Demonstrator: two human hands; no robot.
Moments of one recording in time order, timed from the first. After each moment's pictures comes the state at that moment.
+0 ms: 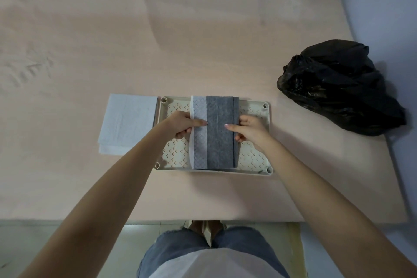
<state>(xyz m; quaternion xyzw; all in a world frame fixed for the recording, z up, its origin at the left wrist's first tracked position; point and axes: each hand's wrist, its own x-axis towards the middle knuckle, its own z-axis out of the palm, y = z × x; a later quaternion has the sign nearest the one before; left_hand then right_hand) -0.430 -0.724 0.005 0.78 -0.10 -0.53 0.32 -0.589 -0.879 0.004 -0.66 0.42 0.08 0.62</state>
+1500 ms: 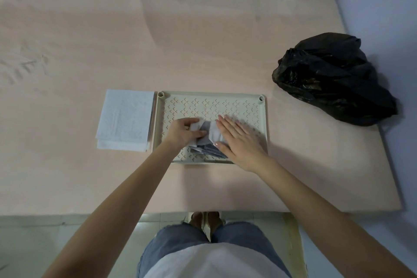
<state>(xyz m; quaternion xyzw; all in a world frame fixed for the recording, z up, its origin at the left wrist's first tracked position) -0.480 -0.713 -0.001 0.82 -0.08 -0.40 0.40 -0.628 -0.839 0.003 -0.98 0.09 0.14 0.12</state>
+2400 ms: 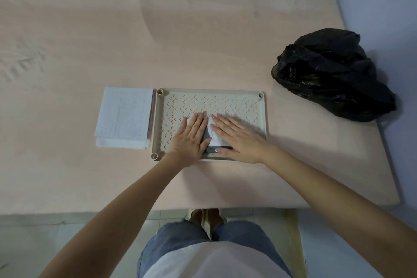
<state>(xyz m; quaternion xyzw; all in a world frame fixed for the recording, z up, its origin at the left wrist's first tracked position) -0.509 -0.696 -0.037 0.84 -0.53 -0.15 -0.02 -0.622 -0.859 0.000 -0.98 -0.05 0.18 0.06</state>
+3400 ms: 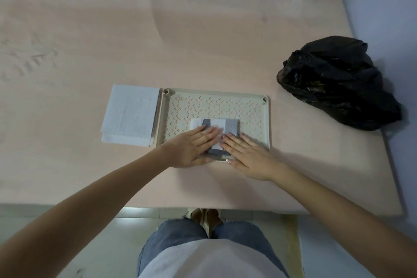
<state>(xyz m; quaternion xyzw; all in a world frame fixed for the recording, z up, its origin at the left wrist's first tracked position) -0.486 -0.679 -0.015 0.66 -0.73 -0.13 -0.08 -0.661 -0.852 -0.012 -0.97 -0.02 0.24 0.08</state>
